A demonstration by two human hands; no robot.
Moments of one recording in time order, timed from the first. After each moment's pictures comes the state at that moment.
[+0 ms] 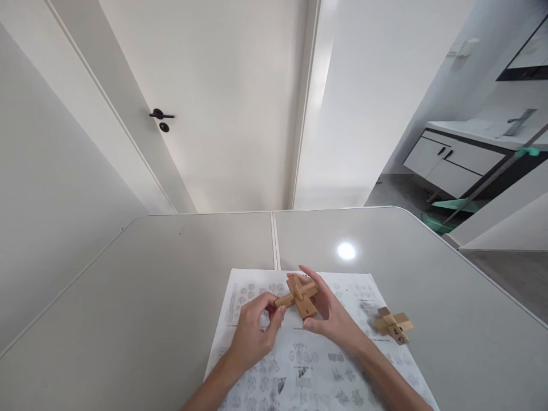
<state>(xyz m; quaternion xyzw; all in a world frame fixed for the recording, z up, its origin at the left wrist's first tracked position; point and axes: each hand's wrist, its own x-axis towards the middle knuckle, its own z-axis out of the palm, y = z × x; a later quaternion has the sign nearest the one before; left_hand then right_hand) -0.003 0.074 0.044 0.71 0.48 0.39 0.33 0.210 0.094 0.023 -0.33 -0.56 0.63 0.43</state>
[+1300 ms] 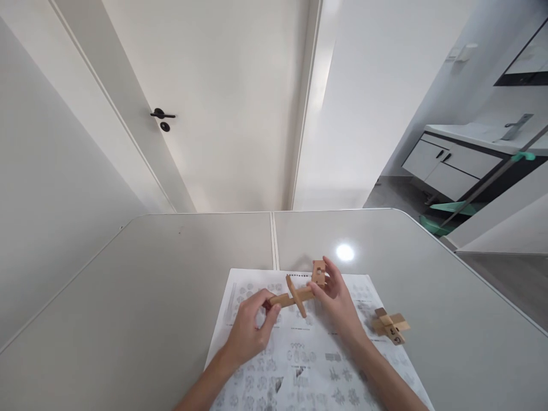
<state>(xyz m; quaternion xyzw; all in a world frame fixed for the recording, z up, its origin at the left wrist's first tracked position) -0.013 0.079 0.040 0.72 0.46 0.39 0.34 0.211 0.106 0.011 -0.52 -0.43 0.50 0.54</state>
